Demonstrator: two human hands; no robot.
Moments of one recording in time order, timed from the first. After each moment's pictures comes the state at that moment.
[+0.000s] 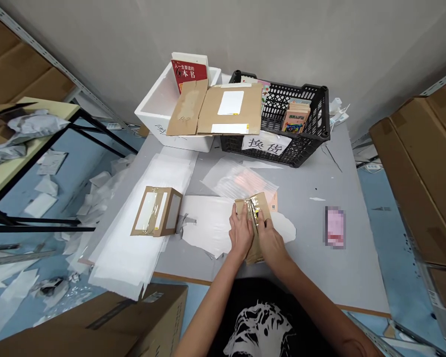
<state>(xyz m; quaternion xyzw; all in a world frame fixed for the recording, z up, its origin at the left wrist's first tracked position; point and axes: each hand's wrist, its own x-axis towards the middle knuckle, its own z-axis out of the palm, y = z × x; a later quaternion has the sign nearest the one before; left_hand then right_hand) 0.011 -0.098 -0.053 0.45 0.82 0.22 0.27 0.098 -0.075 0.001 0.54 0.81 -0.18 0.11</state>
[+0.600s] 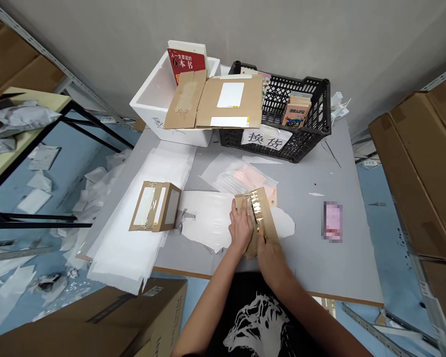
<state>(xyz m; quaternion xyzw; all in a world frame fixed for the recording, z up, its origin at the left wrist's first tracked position) 0.011 -0.097 -0.058 0.44 0.83 0.22 0.28 0.109 -0.127 0.007 0.54 0.81 -0.14 0.19</state>
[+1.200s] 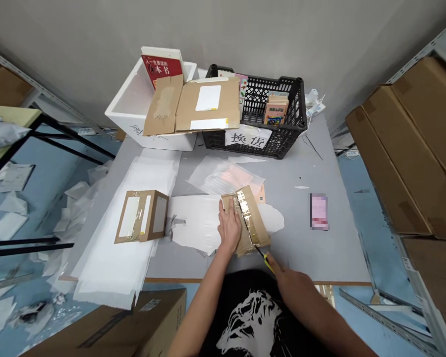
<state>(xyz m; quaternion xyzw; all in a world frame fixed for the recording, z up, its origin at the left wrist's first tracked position) 0.011 -0.096 -0.055 0.44 0.83 0.20 0.27 0.202 -0.165 0.047 0.48 0.82 -0.21 0.24</state>
